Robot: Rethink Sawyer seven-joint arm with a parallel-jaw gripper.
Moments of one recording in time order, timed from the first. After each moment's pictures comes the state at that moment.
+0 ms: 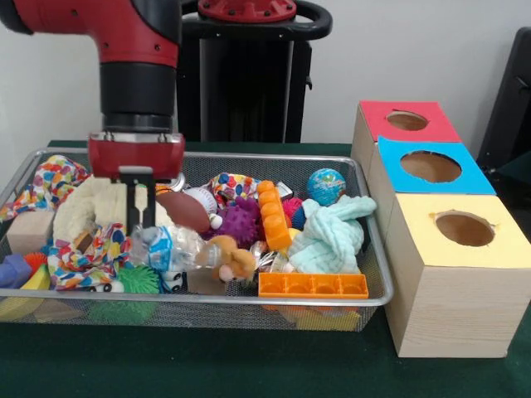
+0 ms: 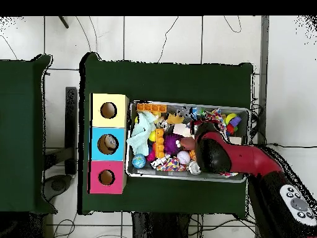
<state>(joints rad) -0.74 -0.65 0.32 1.74 -0.55 0.04 1.57</state>
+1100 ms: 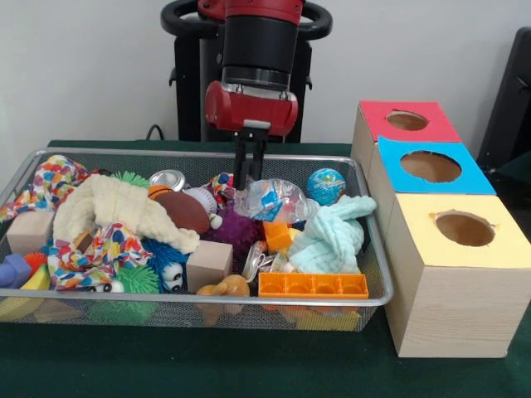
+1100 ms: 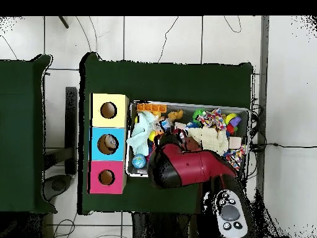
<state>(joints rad) -0.32 -0.75 0.04 1.82 -0.54 0.04 1.57</state>
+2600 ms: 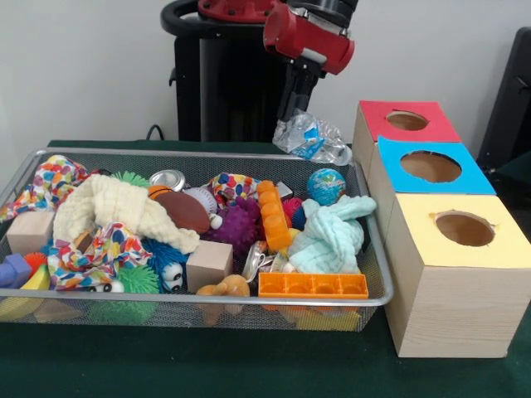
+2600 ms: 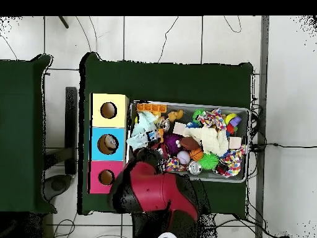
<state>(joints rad) 0.10 -0.81 -0.33 1.85 -0.34 0.06 1.57</state>
